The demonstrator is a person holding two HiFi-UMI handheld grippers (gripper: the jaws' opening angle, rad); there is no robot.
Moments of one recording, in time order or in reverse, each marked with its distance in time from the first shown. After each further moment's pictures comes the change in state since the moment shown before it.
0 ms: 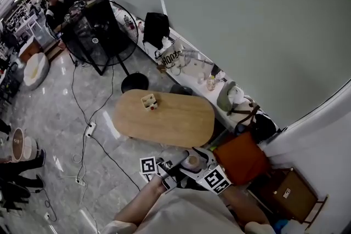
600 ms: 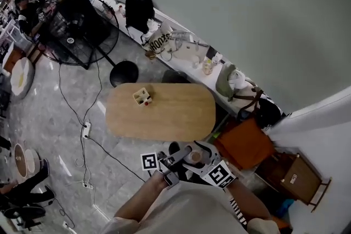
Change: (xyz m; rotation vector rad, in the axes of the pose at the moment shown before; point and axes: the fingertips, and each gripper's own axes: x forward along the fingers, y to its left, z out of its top) left arm 0.034 0.049 0.106 -0.057 0.107 0.060; right arm 0.082 -0.090 -0.013 0.081 0.024 -0.036
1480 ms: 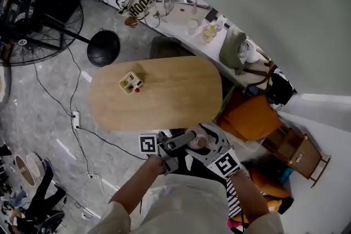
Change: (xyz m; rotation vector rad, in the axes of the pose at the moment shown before) left arm 0.025 0.120 0.180 -0.179 0.173 0.025; right arm 0.155 -0.143 -0.059 0.252 0.074 -0.106
